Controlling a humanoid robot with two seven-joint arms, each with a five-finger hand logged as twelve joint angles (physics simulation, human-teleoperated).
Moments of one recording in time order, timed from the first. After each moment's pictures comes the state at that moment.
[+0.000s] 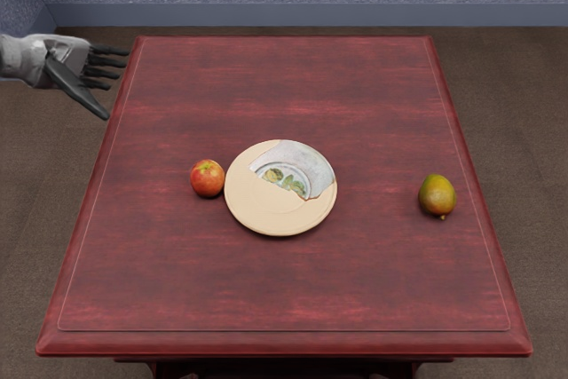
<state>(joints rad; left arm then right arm) -1.42 0.67 0.26 -0.72 -0.03 -0.61 0.22 -0.07 0.00 -0.16 0.25 -0.27 0.06 -0.16</state>
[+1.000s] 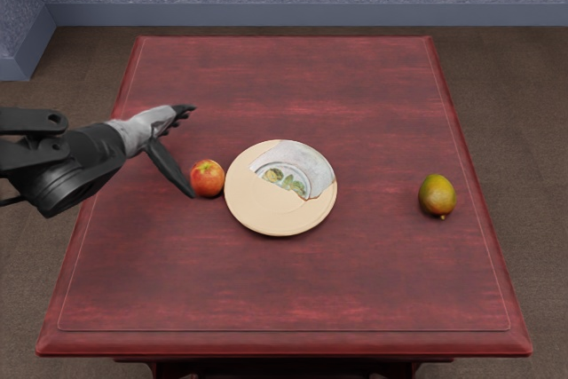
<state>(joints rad) -1.42 0.60 0.40 -1.49 0.24 0.41 0.18 -0.06 0.00 -0.16 0.25 -0.27 0.06 -0.16</state>
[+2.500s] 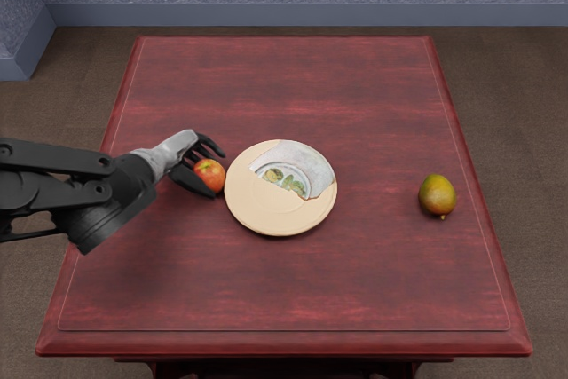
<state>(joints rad) -1.40 0.48 0.47 -1.55 0.28 0.61 0.19 -0.06 0.00 -0.16 0.25 -0.27 0.06 -0.16</state>
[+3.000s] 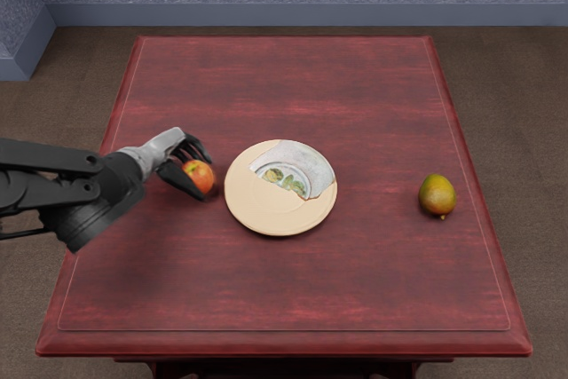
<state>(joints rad) -1.40 0.52 0.49 -1.55 0.28 0.61 0.19 -0.06 0.00 -0.16 0.25 -0.27 0.06 -0.16</state>
